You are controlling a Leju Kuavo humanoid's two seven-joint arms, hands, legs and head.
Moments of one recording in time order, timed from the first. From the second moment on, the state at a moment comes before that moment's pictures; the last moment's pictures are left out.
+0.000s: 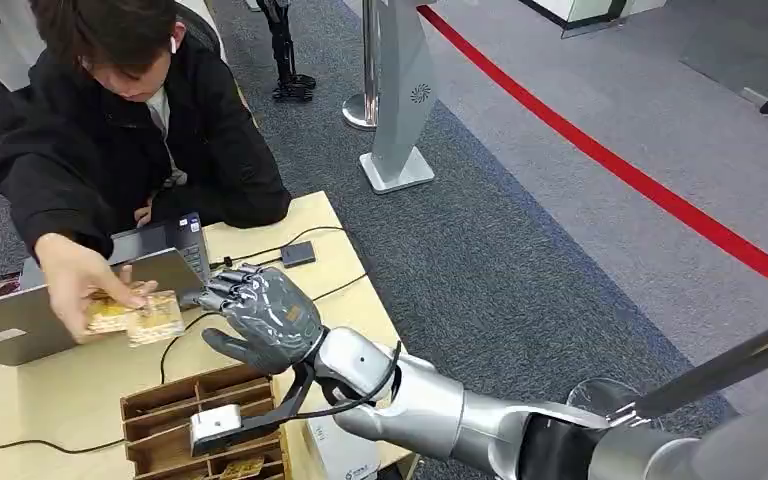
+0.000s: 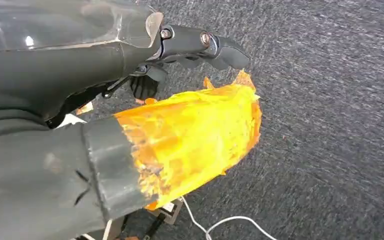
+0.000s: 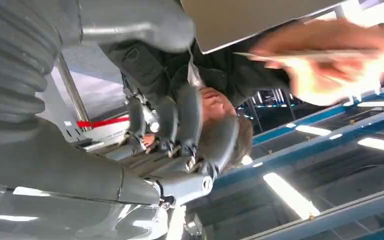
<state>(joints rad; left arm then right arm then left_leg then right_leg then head) -0.09 -0.07 1.23 -0.26 0.79 0.25 -0.38 -0.32 -0.05 0.69 -1.51 1.11 -0.57 -0.01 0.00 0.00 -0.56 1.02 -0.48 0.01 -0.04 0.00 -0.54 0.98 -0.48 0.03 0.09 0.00</state>
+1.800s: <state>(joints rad) -0.07 -0.08 1.30 -0.26 0.79 0.15 -0.34 0.20 -0.09 0.52 -1.91 0.53 -0.68 -0.38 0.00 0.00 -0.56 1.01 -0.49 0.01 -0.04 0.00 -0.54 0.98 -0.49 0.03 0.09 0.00</state>
